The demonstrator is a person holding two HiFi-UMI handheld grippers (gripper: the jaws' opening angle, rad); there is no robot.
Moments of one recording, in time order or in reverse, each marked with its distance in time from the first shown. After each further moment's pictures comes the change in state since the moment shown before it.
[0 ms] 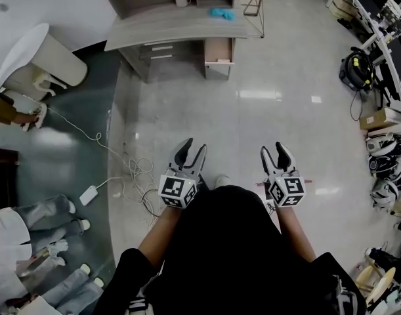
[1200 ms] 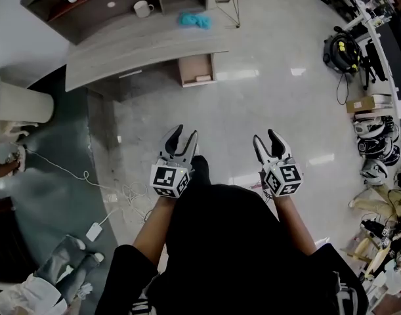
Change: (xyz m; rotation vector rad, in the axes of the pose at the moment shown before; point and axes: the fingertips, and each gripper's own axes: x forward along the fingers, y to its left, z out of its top) left arm 0.298 0.181 0.082 -0.036 0.054 -0.133; right arm 0.276 -0.104 0.109 0.032 0.101 -0.103
